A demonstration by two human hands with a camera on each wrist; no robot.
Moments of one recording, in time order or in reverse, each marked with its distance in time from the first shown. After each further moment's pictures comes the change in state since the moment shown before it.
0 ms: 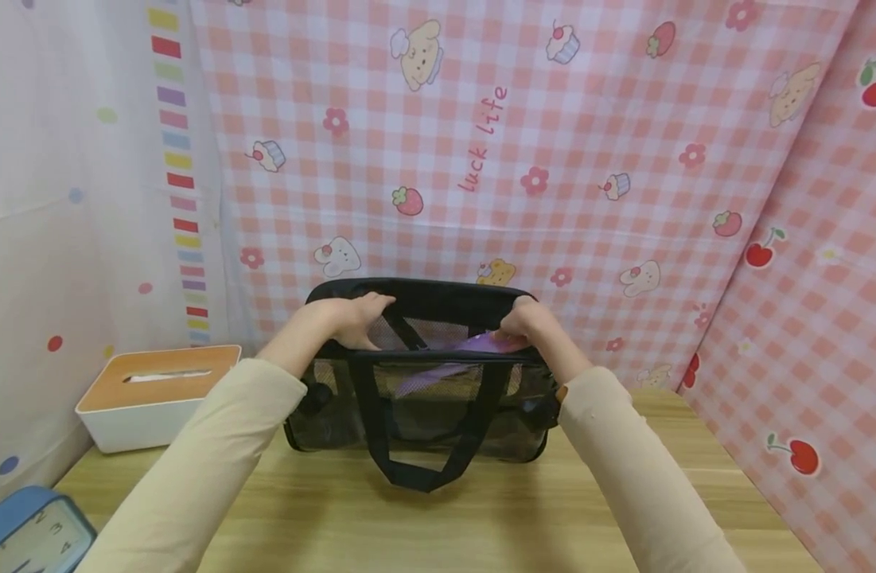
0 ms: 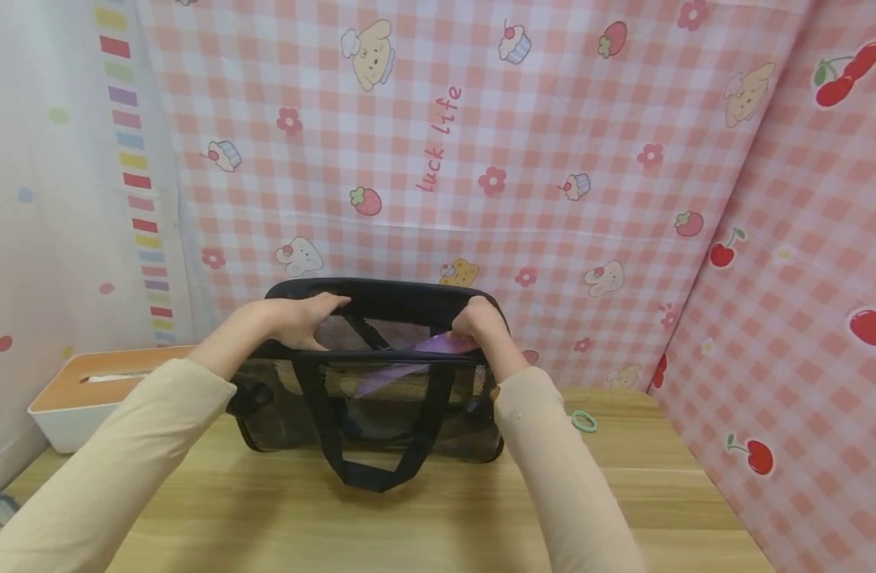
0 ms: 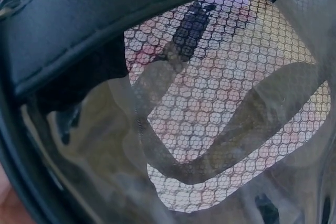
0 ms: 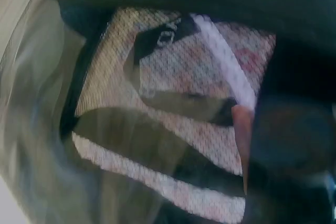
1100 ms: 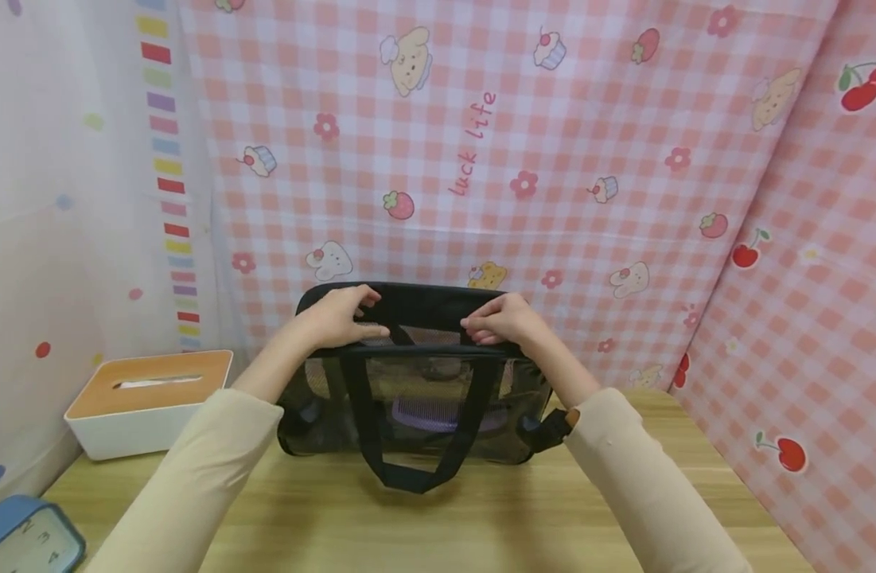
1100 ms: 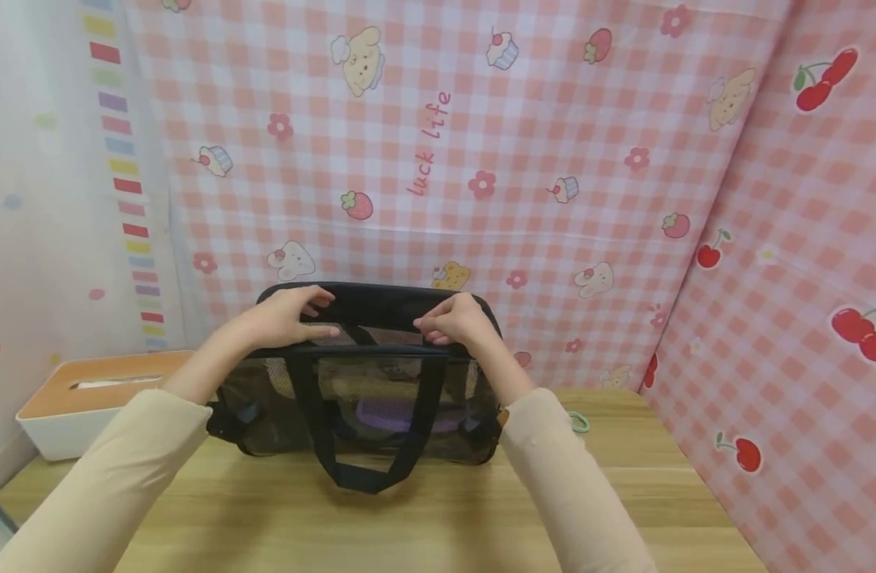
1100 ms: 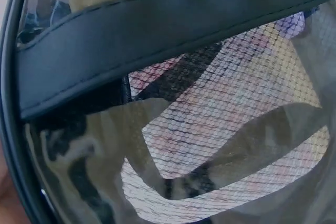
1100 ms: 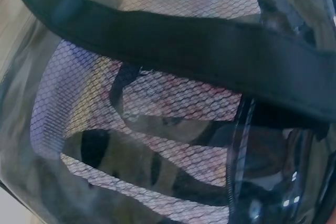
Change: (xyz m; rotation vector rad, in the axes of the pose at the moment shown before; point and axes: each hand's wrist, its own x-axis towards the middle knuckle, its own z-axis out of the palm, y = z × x) left_hand -0.009 -0.010 0.017 -0.249 0.426 0.047; right_hand -0.023 0.003 0.006 0.343 -0.020 -0.302
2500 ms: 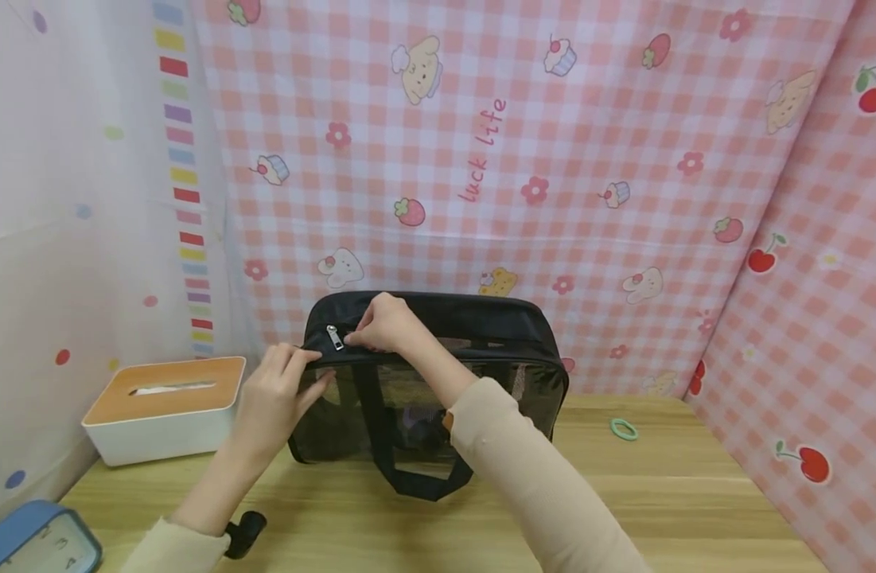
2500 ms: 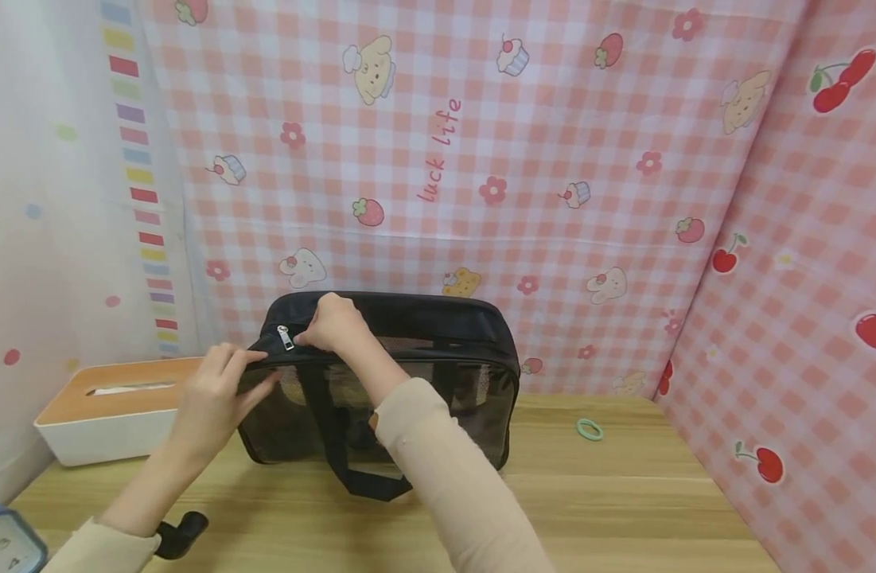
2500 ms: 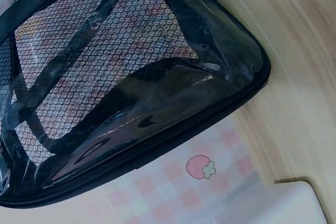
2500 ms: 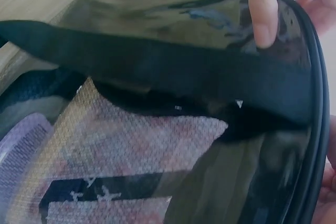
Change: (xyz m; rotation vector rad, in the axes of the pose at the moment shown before) left_hand -0.080 -0.056 0.069 0.309 0.995 0.341; right_hand 0.004 -0.093 0.118 -0.397 -0.073 -0.195
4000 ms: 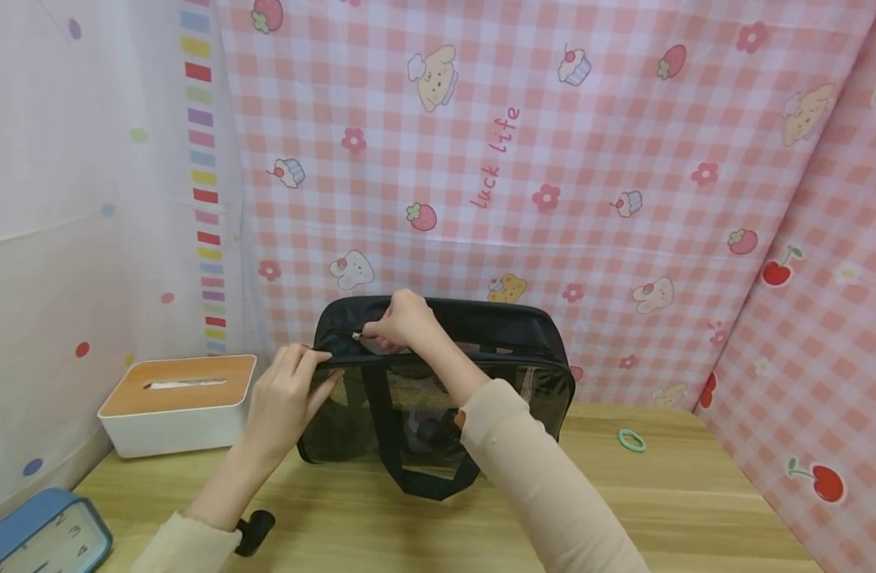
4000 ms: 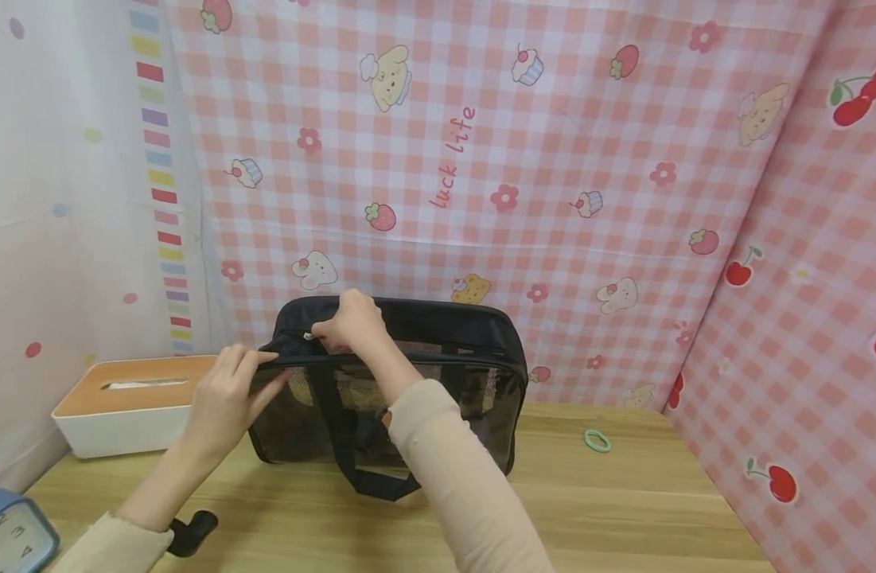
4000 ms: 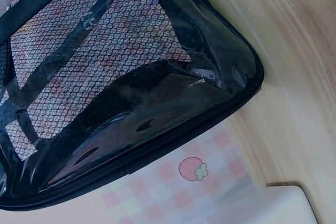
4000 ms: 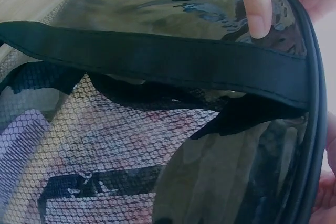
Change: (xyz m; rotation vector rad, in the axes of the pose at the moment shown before) left_hand -0.002 0.000 0.002 0.040 0.052 -0.002; right_hand 0.002 0.000 -0.007 0.034 0.049 0.064
